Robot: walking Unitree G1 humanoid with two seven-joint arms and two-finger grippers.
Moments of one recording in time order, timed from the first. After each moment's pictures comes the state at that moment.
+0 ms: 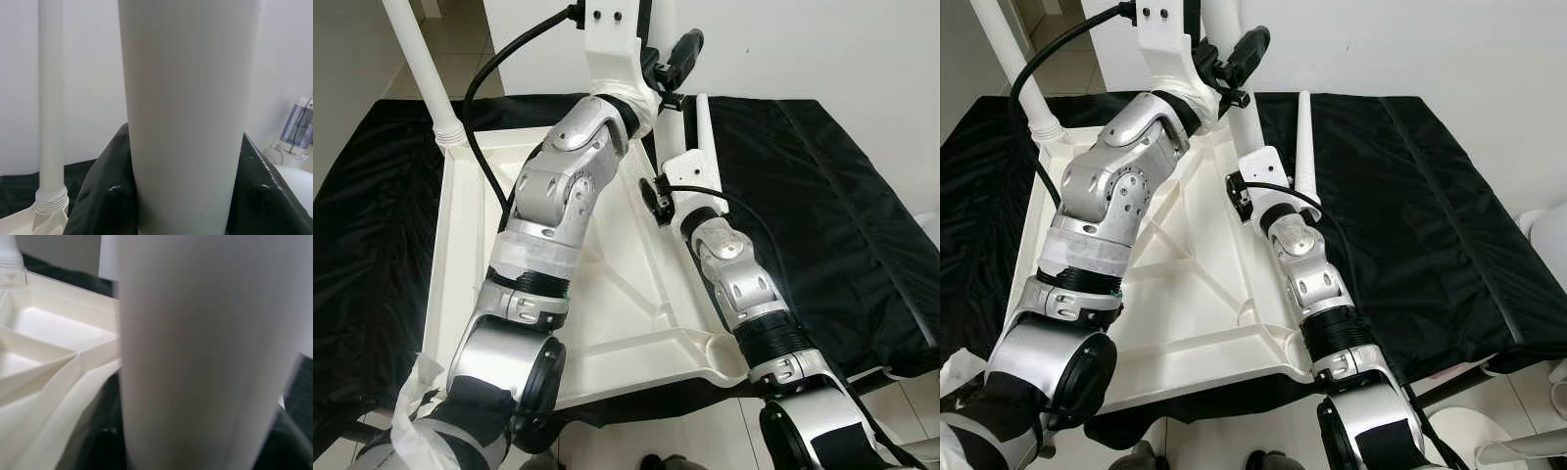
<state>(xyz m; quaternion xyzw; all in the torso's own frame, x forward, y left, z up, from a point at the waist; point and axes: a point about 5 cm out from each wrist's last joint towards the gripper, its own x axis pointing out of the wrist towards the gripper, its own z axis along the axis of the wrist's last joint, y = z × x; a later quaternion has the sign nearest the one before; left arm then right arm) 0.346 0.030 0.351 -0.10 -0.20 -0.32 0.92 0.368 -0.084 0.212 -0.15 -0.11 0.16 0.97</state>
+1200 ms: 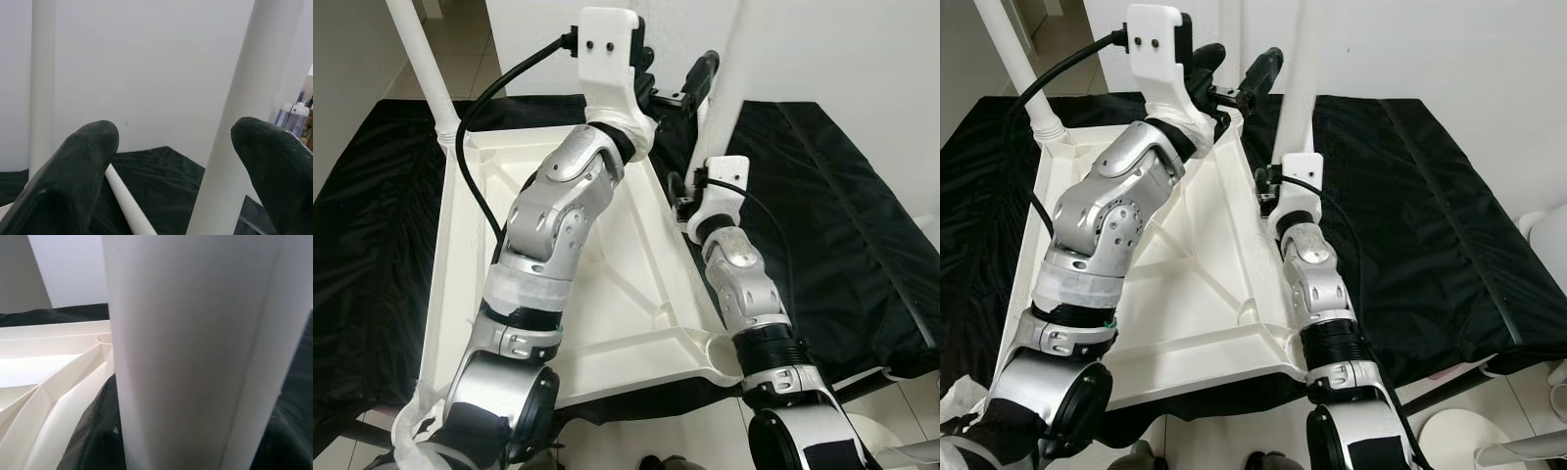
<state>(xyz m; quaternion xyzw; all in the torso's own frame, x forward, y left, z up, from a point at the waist) 0.324 0.036 0.333 -0.11 -0.22 -0.33 0.91 0.363 -0.111 0.201 0.02 -0.10 0.07 0.99</state>
